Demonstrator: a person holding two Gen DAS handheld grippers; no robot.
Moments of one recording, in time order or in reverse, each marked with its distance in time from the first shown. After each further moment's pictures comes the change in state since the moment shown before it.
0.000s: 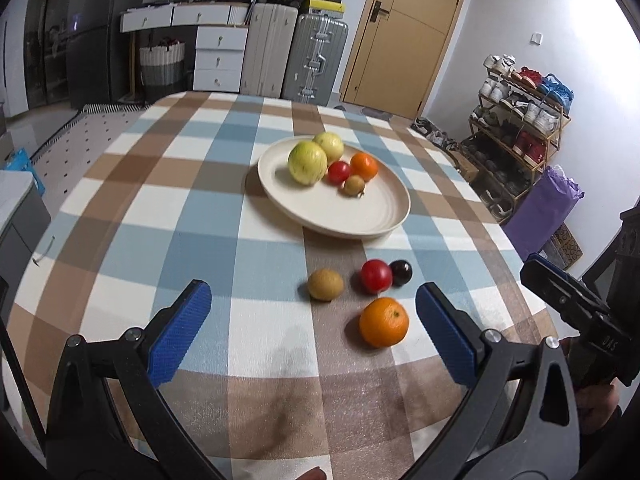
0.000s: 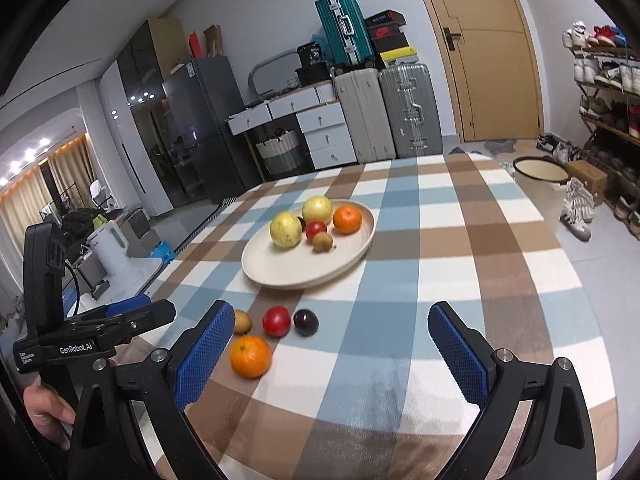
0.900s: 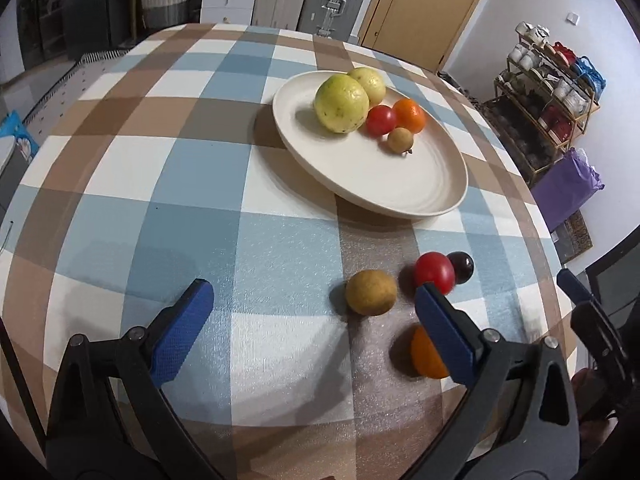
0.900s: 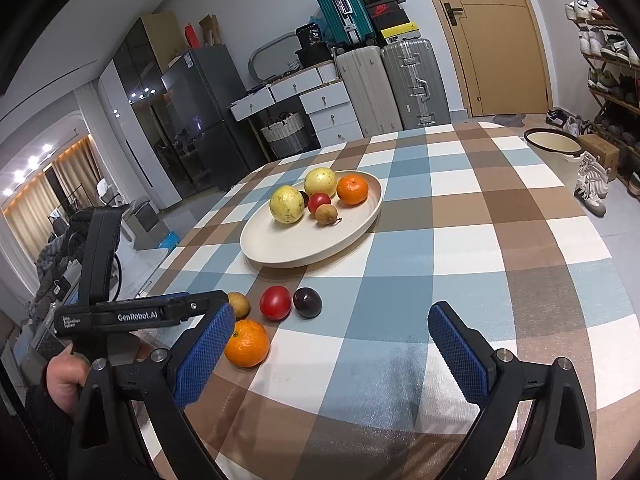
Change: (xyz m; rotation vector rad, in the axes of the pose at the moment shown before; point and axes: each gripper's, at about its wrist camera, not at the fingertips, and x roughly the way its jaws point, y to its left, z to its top) left arm 0.092 0.023 0.022 -0.060 0.234 0.027; right arm 0.028 -0.009 -0.007 0.038 0.060 0.049
